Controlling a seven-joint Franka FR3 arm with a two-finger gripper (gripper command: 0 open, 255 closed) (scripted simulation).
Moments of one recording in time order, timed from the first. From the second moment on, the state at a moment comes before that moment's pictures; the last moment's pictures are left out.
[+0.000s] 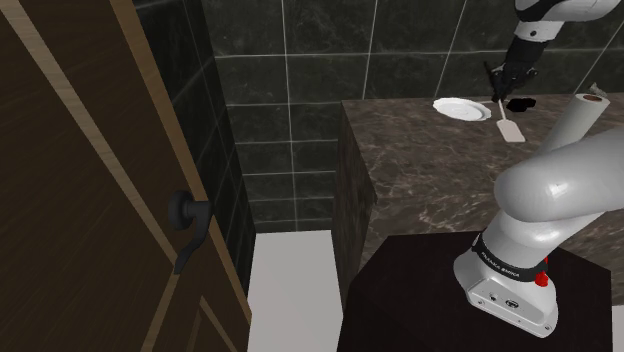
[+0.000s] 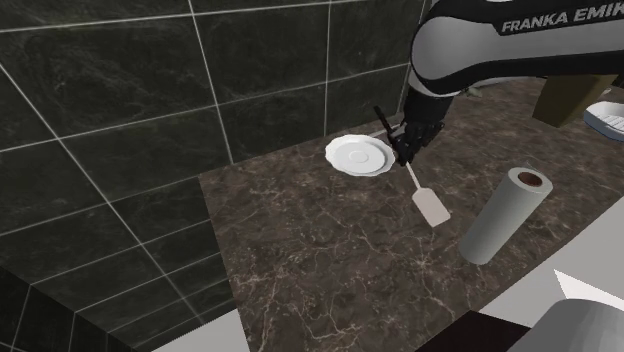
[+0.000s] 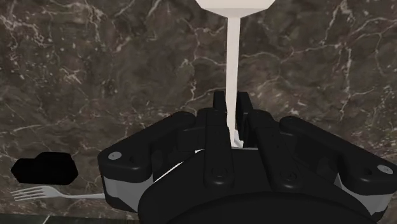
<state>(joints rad) -0.53 -0.56 -0.53 -2.42 -0.28 1.98 -0.11</state>
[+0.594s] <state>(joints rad) -0.51 -0.36 -0.76 -2.22 -0.24 2.01 -0.37</state>
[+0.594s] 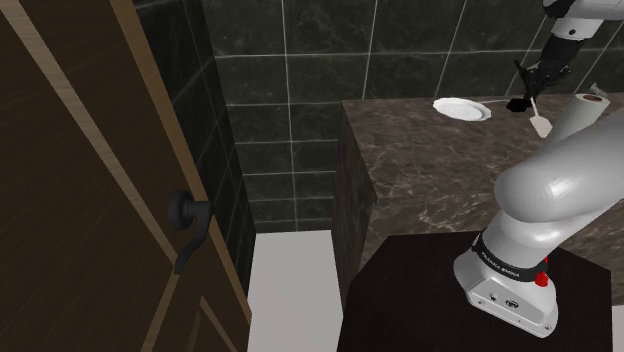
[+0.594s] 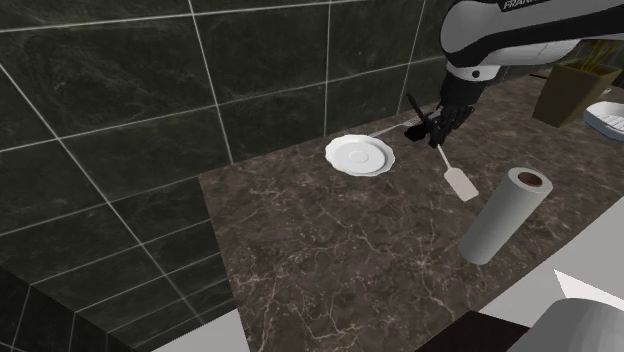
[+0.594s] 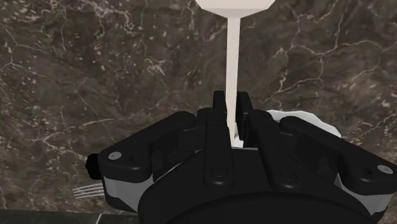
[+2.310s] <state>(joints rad) -0.64 0.29 -1.00 -1.90 0.34 2.08 -0.99</state>
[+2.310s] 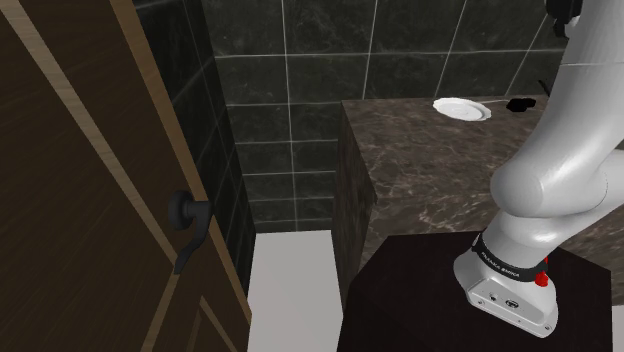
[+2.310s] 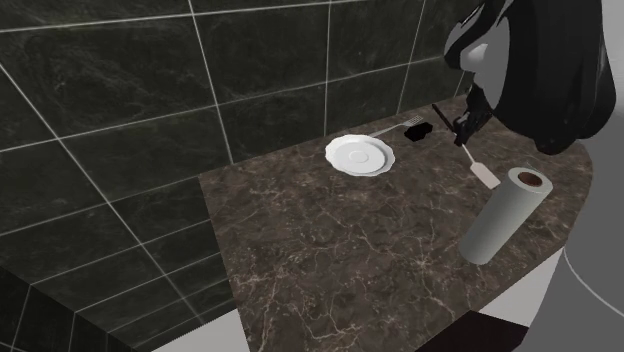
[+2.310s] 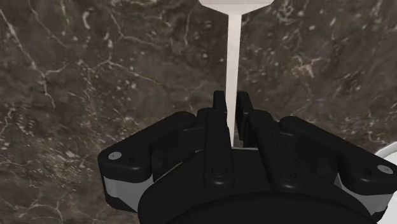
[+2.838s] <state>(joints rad) -0.67 0.35 -0.96 -1.93 0.40 2.15 -1.03</state>
